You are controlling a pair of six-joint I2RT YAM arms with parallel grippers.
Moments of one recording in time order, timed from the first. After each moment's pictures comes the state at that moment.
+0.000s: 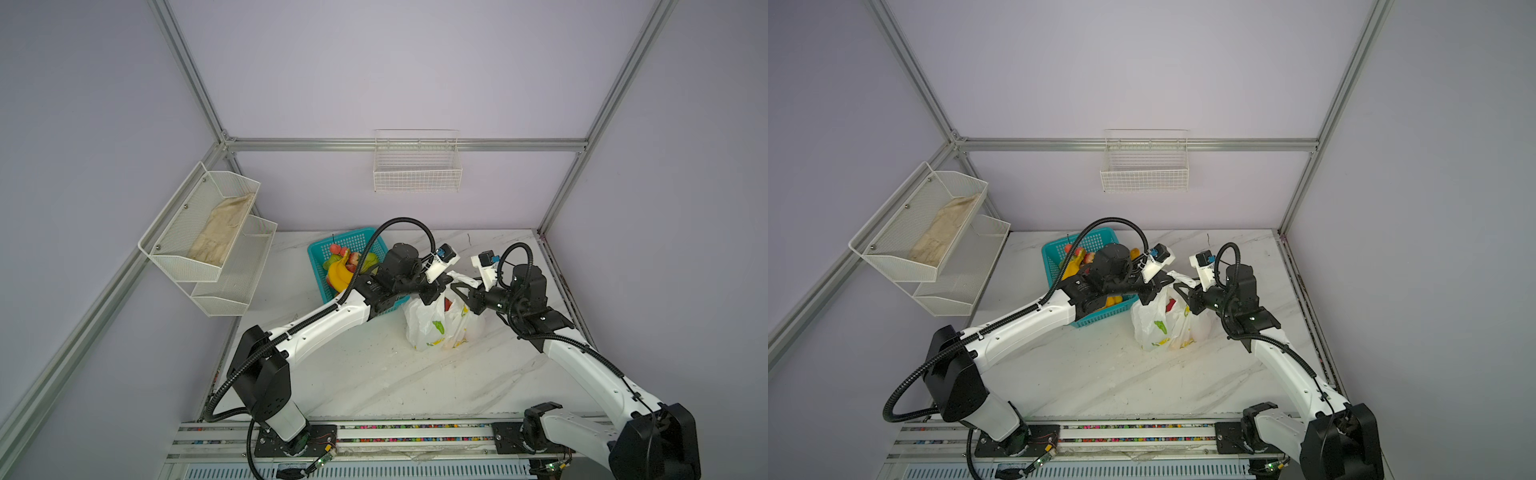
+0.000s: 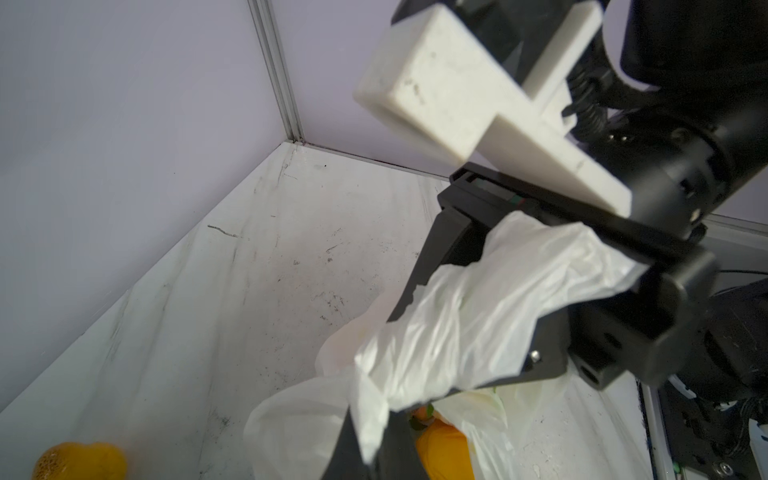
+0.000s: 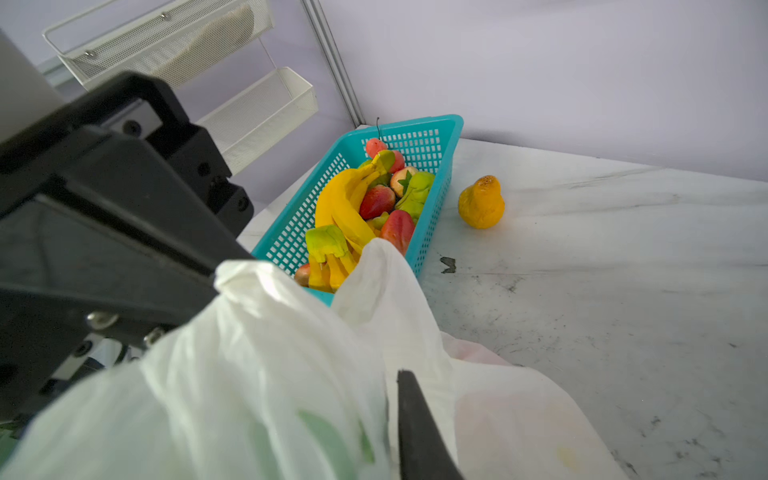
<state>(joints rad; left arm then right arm) -0.75 1.62 1.38 -0.16 0.35 0.20 0.30 1.10 0.77 -0.02 -0.62 0.13</state>
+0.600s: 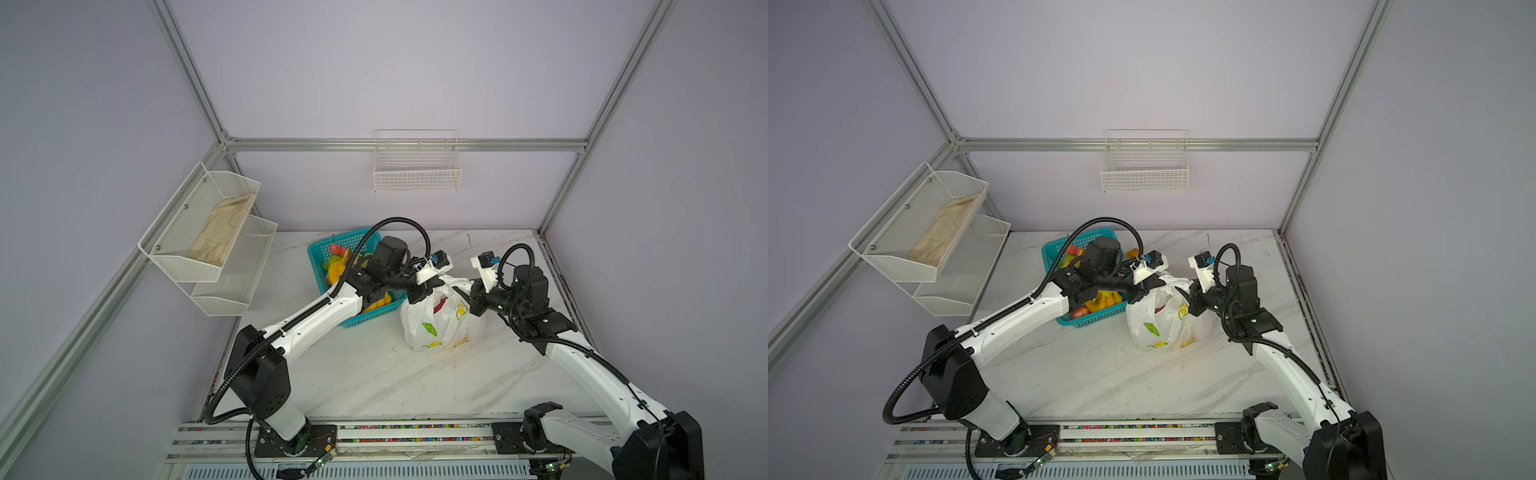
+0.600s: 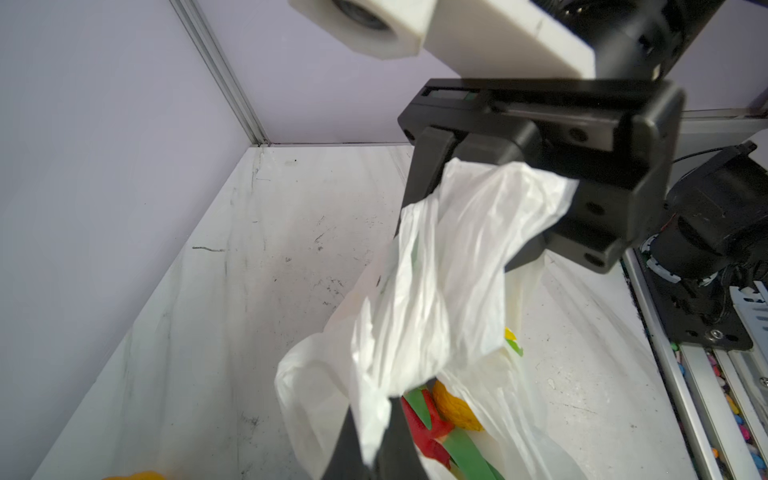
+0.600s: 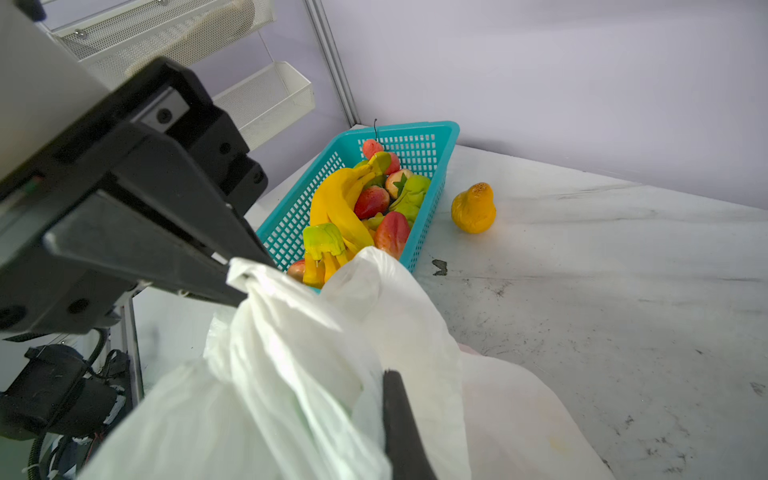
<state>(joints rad) -0.68 1.62 1.42 -0.30 0.50 0.49 0.31 1.08 0.78 -0.05 -0.61 0.09</state>
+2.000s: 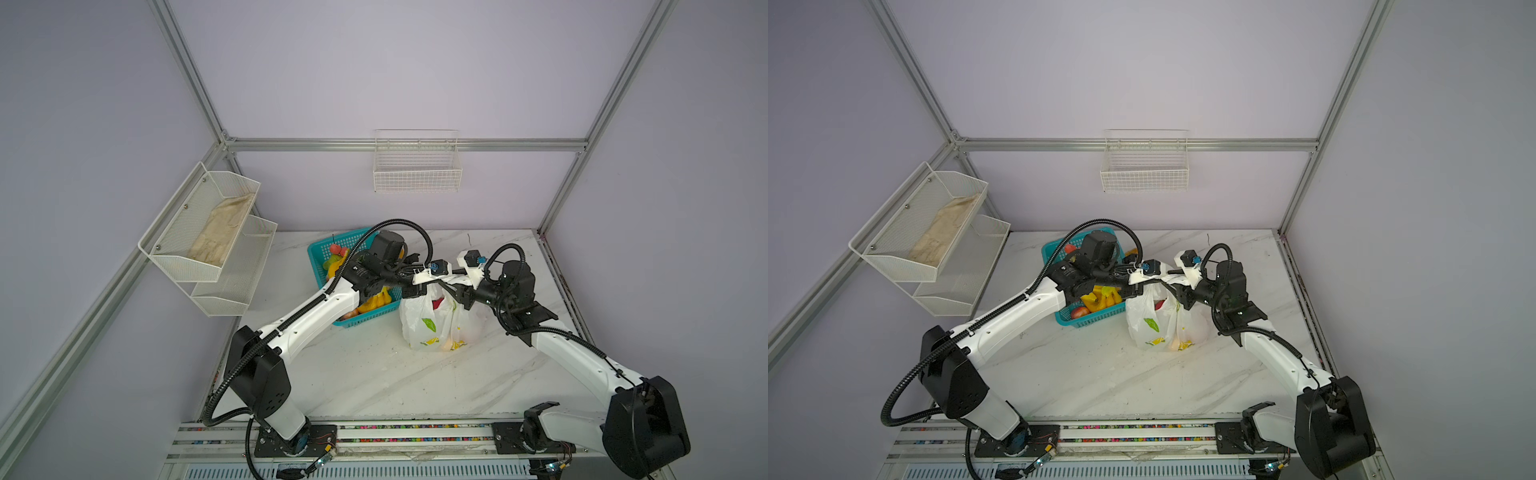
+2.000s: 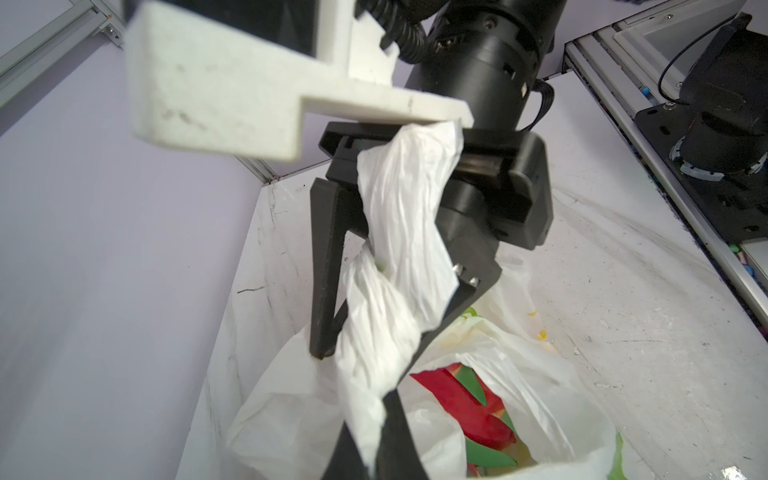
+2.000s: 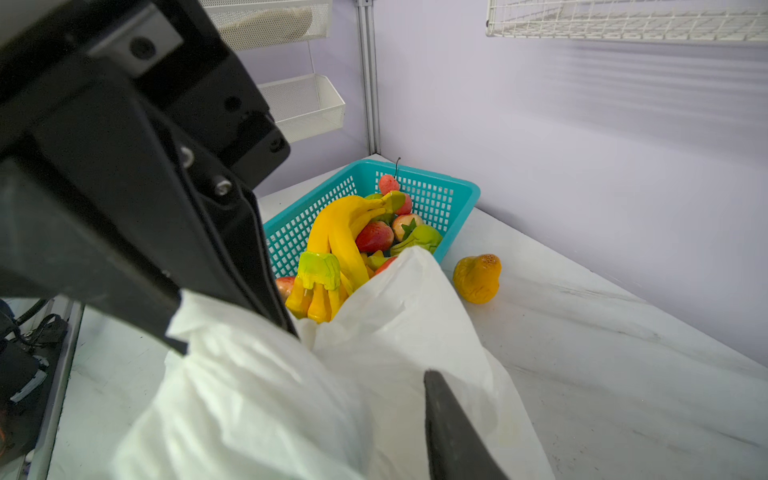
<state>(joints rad) -0.66 1.62 1.48 -0.39 0.56 0.80 0.35 1.24 0.78 0.23 -0.65 -0.10</state>
